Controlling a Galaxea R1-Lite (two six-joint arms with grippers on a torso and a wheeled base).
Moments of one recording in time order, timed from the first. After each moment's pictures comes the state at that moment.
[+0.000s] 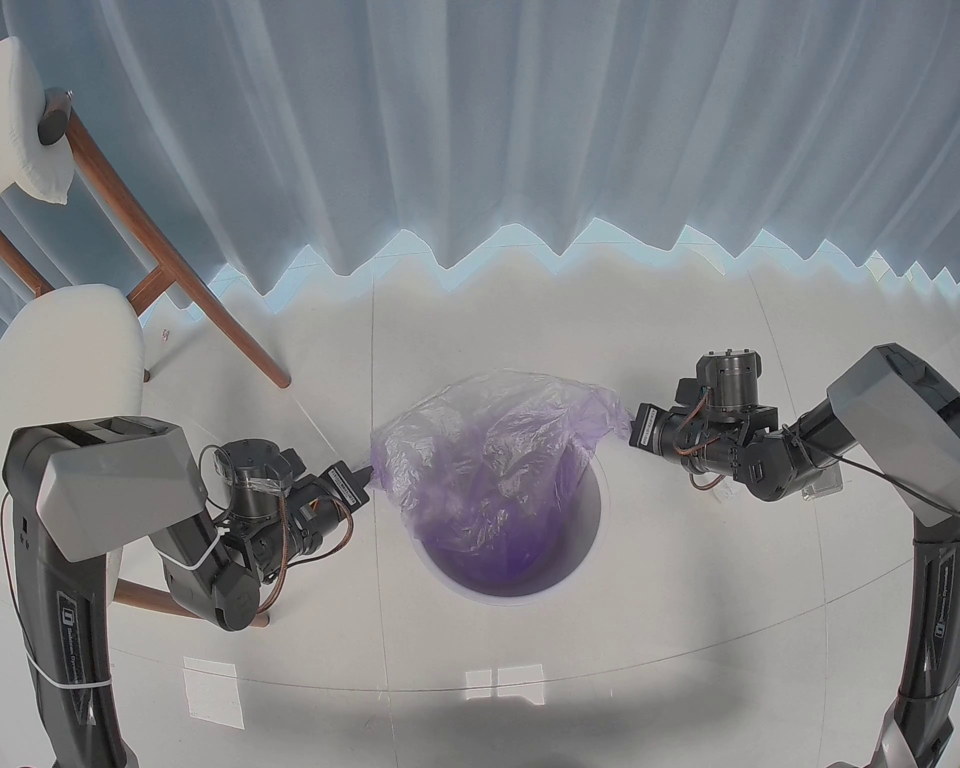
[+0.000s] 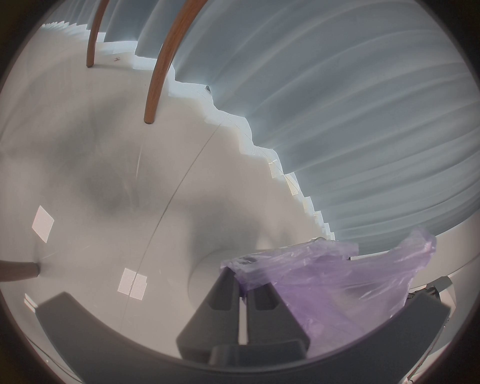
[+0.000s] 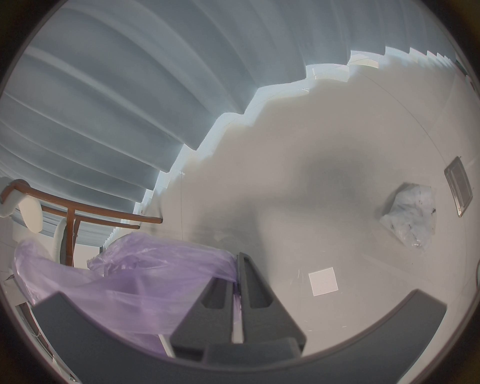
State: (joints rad) left arm -0.28 2.31 -0.74 -1.35 -0.19 -0.78; right arm 0.28 2.30 -1.30 -0.55 0.24 0.47
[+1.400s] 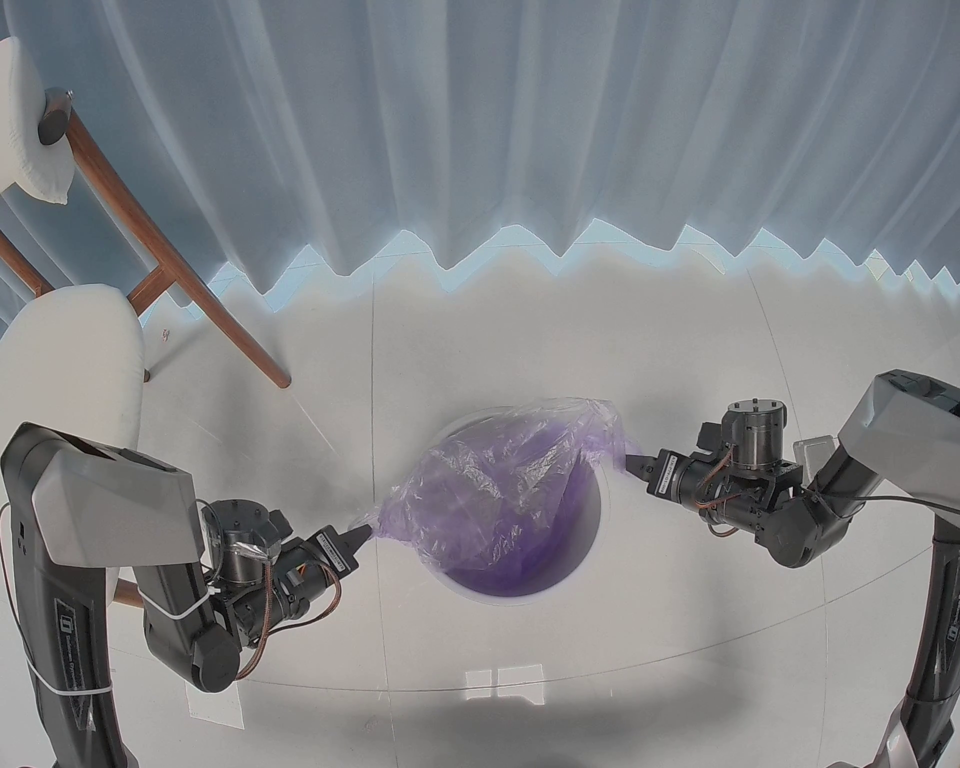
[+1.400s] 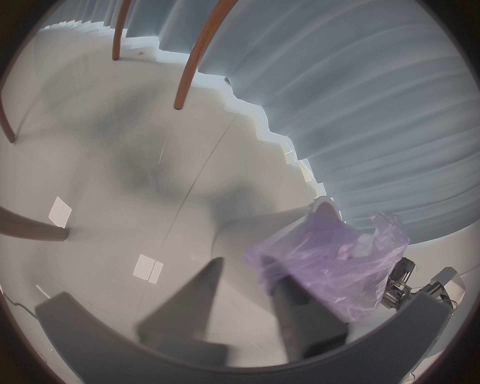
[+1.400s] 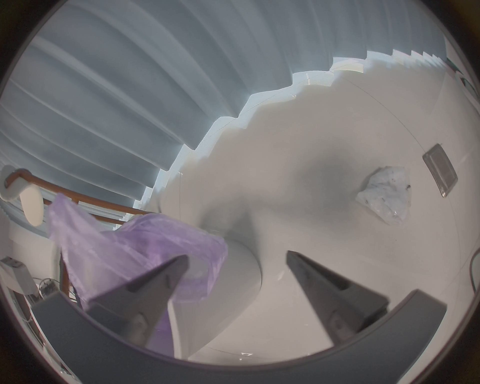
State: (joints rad) left arm -0.32 2.29 -0.43 -1.53 -0.12 -0.79; right arm 0.30 2.23 -0.91 -0.88 0.17 0.48
